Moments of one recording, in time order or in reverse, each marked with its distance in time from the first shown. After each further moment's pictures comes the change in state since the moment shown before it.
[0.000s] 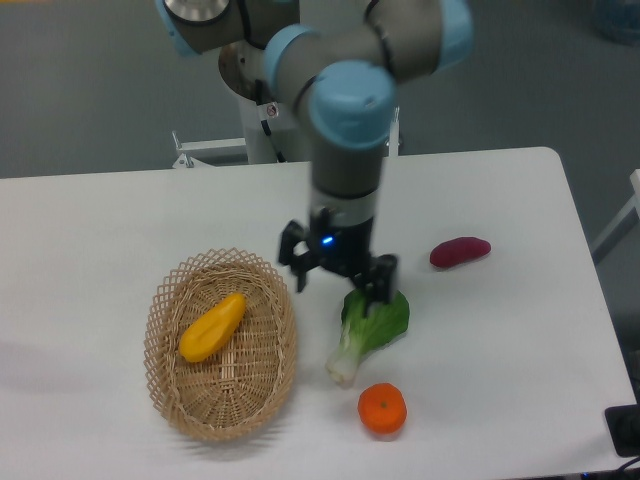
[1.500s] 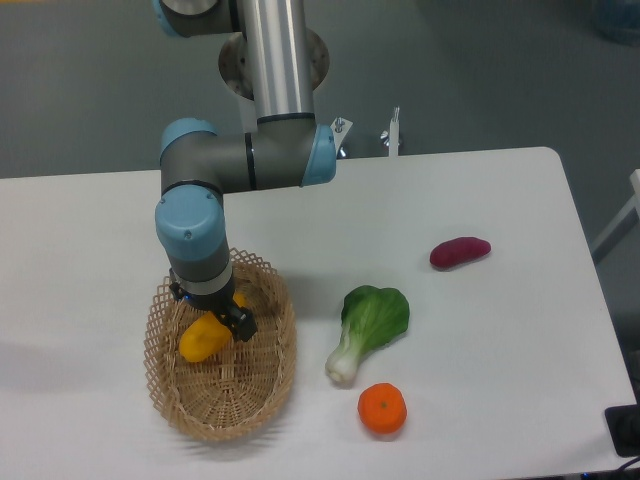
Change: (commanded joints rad) arm -0.197 -0.156 -0.068 0.021 0.103 -0.006
